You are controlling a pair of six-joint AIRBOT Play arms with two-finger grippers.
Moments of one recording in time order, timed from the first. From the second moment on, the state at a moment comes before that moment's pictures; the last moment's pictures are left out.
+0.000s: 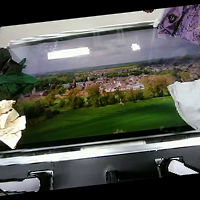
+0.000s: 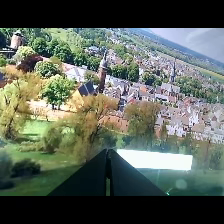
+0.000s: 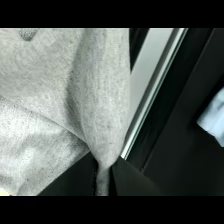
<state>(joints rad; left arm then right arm) 0.18 -1.58 2.00 1.08 -1.49 -1.75 -0.66 -1.29 1.07 -1.90 1.45 2.16</state>
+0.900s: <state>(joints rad) 0.18 -1.58 1.99 1.08 -1.49 -1.73 -0.65 -1.19 1.15 -1.76 1.37 1.92</state>
